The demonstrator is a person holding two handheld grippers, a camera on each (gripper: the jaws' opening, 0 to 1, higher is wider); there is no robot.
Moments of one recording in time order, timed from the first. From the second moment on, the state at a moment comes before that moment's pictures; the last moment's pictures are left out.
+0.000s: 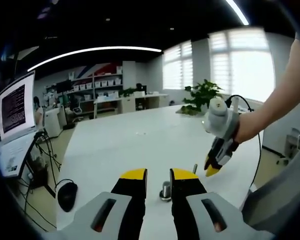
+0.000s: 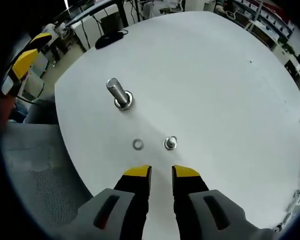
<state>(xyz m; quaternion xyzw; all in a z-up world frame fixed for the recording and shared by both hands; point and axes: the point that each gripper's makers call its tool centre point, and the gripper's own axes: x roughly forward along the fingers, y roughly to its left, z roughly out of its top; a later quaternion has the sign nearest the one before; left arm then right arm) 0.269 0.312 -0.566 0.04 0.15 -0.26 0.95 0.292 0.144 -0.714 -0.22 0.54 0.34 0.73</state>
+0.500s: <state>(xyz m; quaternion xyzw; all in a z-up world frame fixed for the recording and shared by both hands) 0.270 0.315 -0.566 0.04 0.15 -0.26 0.95 0.290 0.166 -0.730 -0.21 0.56 0.35 0.73</state>
